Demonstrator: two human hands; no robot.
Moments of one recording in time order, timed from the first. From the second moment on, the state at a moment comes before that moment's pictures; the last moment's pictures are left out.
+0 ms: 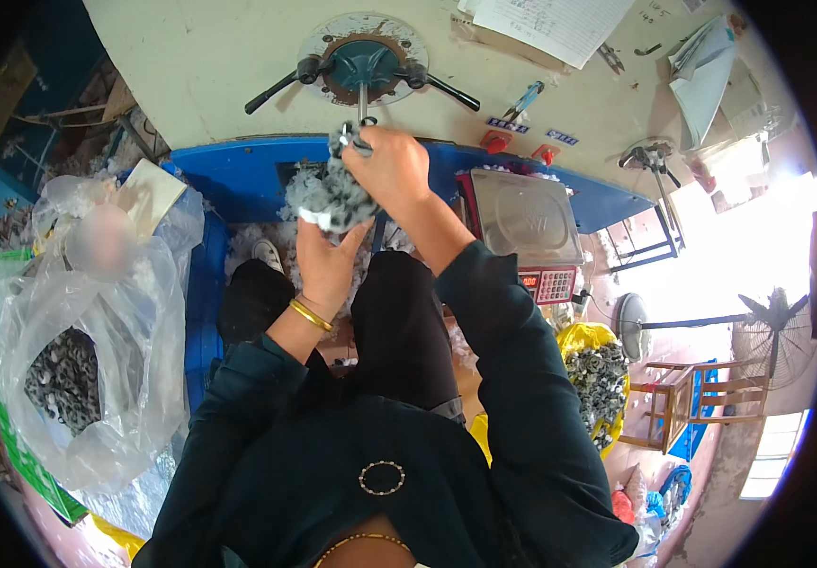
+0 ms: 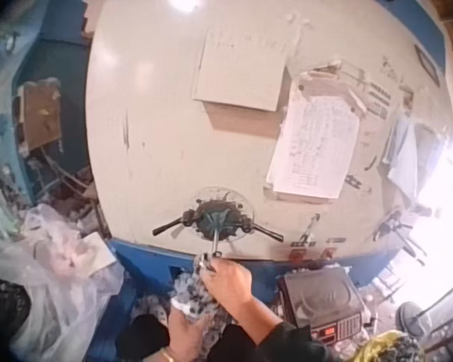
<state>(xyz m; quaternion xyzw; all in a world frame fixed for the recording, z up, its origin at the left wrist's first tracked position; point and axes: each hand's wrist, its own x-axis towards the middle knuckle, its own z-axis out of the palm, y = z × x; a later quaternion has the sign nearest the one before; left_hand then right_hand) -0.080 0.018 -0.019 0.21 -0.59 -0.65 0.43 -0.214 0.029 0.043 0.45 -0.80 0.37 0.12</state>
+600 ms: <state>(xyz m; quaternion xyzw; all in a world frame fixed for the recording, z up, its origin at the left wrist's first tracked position) -0.108 -0.014 0.019 0.21 -0.48 -0.80 0.30 -0.248 -0.016 0.054 0.34 -0.85 0.40 0.02</state>
